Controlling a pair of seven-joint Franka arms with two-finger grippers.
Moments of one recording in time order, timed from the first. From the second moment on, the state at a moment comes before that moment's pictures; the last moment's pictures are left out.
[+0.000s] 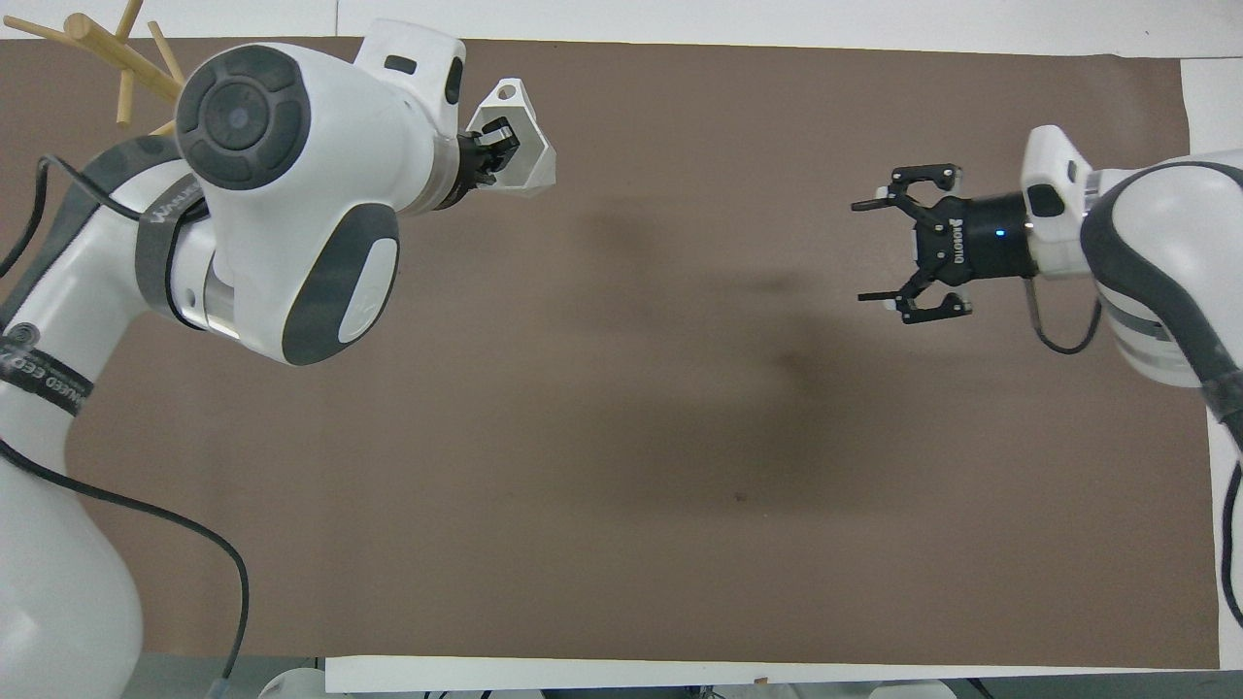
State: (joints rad) left arm -0.57 0.22 0.07 -1.70 -0.05 2.27 -0.87; right arm -0.08 0.14 -0.03 -1.96 0.78 1.93 -2.17
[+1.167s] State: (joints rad) left arm -0.31 0.10 0.06 -2.29 -0.06 3.13 -0.79; right arm -0.16 0.08 -0.02 -1.73 0.11 1.84 -0.99
